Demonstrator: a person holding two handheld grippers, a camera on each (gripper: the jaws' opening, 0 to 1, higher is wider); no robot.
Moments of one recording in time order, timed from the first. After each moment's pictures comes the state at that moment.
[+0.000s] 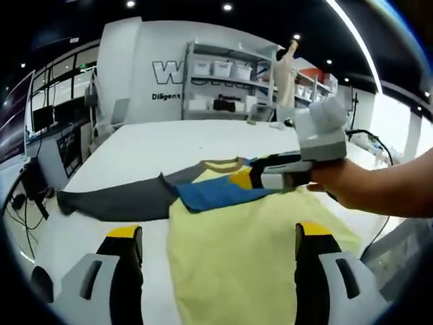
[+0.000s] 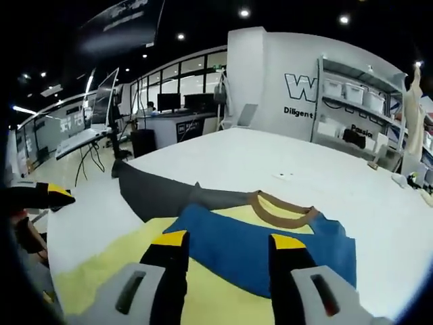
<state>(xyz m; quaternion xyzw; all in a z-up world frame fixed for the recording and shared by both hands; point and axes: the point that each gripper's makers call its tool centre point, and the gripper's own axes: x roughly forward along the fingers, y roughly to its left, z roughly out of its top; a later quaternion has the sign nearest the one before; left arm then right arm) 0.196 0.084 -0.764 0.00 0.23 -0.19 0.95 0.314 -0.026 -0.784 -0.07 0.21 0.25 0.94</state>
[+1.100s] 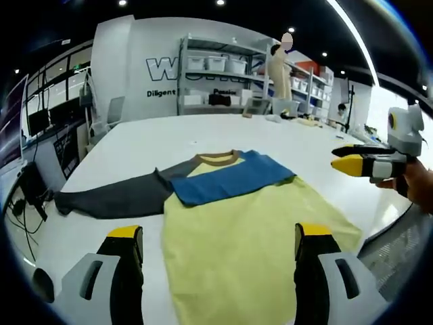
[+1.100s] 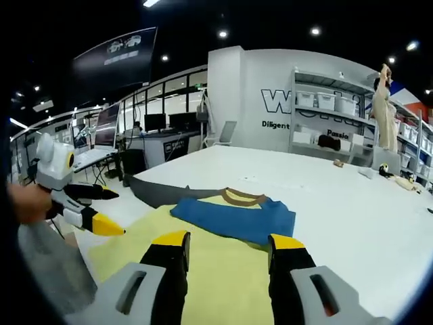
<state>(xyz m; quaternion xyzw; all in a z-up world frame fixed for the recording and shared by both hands) 0.190 0.079 -0.770 0.01 0.25 -0.20 0.95 0.190 -0.123 -0.733 -0.04 0.17 0.21 0.96</state>
